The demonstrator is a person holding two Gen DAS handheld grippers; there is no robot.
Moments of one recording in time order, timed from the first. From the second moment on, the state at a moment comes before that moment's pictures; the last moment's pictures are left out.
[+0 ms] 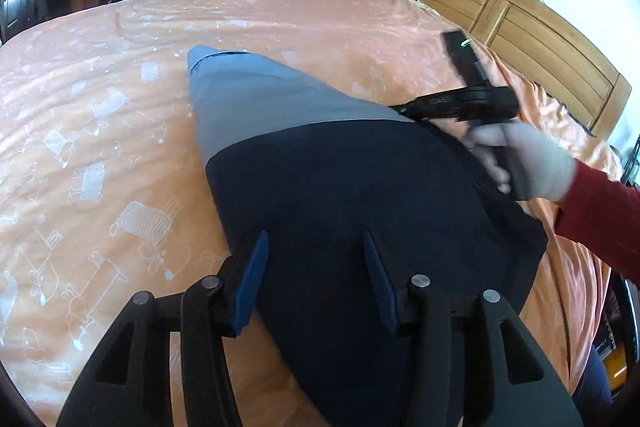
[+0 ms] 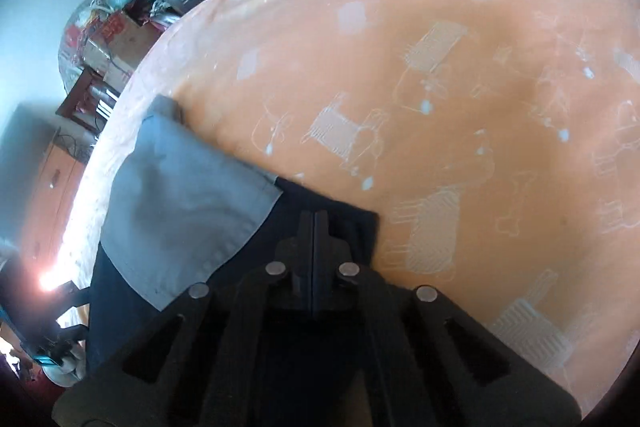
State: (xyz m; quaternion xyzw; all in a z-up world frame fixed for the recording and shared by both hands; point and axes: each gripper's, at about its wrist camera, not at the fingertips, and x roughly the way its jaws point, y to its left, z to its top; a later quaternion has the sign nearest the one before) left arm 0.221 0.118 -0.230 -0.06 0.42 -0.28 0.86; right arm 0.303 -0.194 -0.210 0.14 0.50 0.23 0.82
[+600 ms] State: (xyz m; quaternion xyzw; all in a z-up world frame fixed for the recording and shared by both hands) left arm 0.279 0.117 -0.218 0.01 0.42 -0.27 0.87; right arm 0.164 -0.171 -0.141 0.08 0.44 0.29 0.85
